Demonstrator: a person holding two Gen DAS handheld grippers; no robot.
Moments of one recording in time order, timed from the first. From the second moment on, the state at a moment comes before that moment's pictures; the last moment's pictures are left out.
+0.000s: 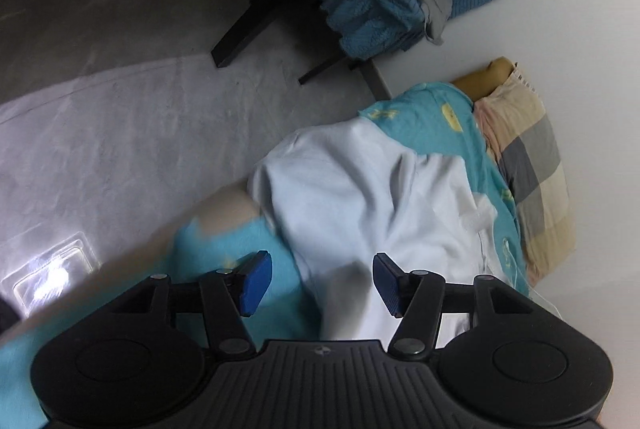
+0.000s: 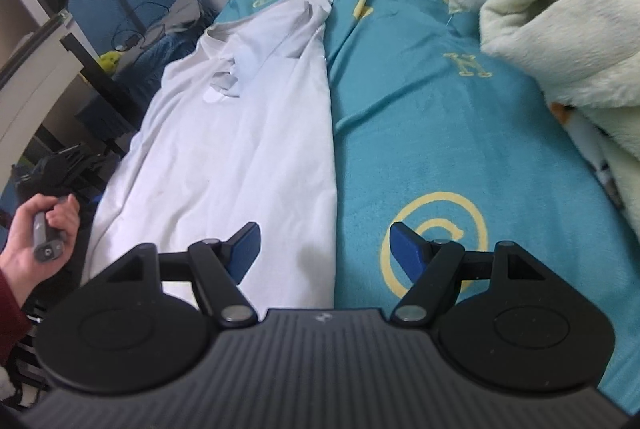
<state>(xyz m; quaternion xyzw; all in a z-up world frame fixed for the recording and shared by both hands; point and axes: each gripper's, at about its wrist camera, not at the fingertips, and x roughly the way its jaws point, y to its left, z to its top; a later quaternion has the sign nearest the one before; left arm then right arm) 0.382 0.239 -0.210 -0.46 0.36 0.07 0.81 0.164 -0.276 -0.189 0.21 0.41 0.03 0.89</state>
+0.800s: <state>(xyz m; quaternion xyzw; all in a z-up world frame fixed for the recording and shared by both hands) 0.443 0.083 -0.099 0.07 0.25 0.01 0.96 0.174 -0.262 -0.186 0.22 0.39 0.06 0.89</state>
